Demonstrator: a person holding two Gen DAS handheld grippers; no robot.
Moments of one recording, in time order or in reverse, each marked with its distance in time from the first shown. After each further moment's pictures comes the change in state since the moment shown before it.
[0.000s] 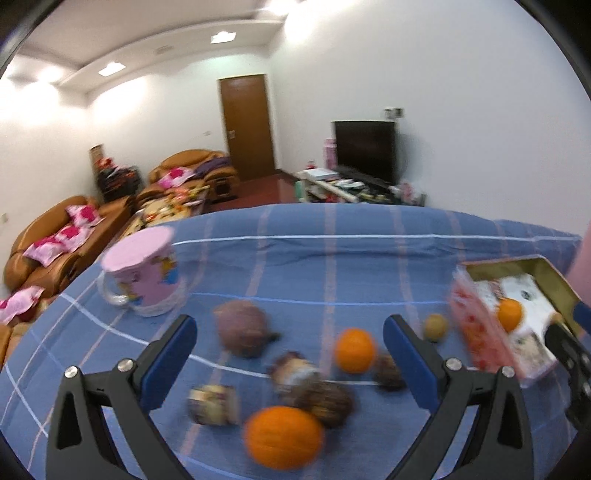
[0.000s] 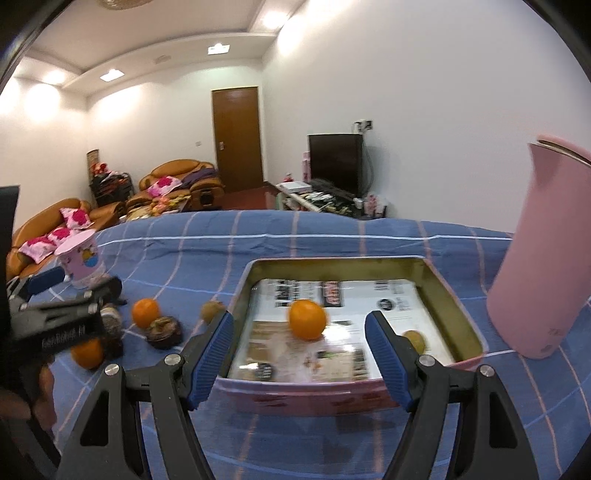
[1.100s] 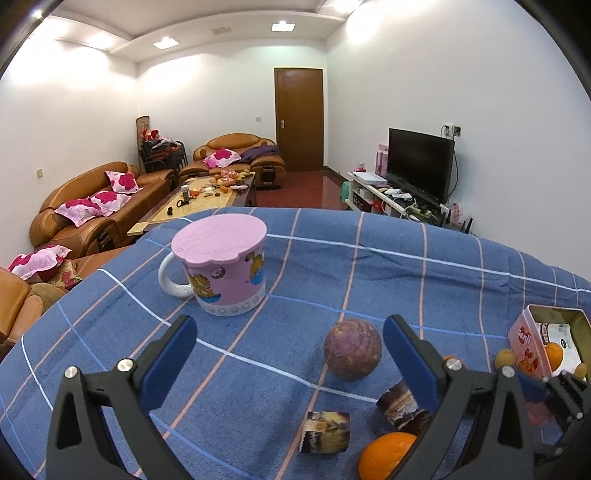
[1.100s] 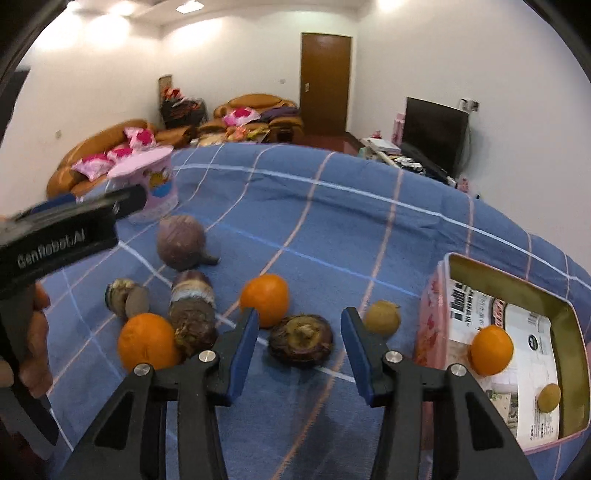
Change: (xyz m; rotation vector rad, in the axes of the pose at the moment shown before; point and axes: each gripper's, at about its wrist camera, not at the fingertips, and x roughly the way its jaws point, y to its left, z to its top) left arm 0.018 0.069 0.006 -0.150 0.019 0.107; right arm 0.083 0.119 0.008 -0.257 0.252 0.206
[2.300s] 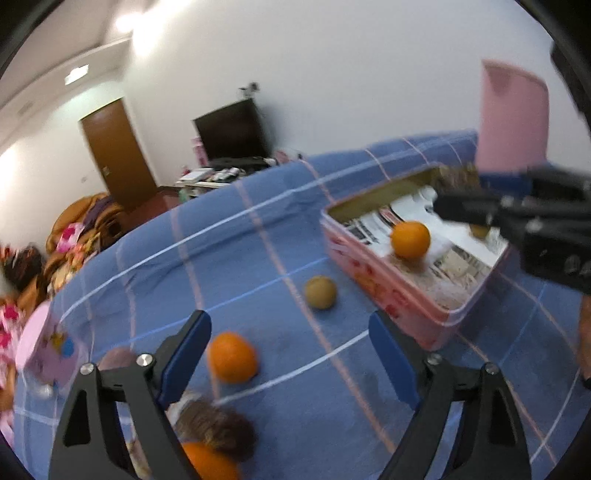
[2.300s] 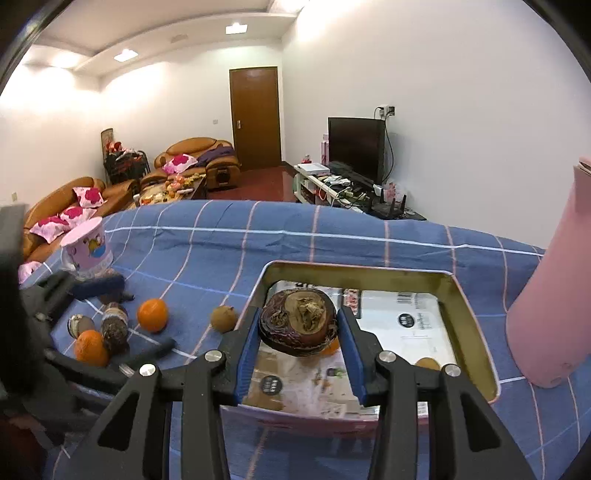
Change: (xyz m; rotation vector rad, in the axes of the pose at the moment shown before) left arm -0.017 -0.157 -0.036 0.639 0.048 -0.501; right arm -0.092 -0.111 -0.034 0.226 -0.184 -0.170
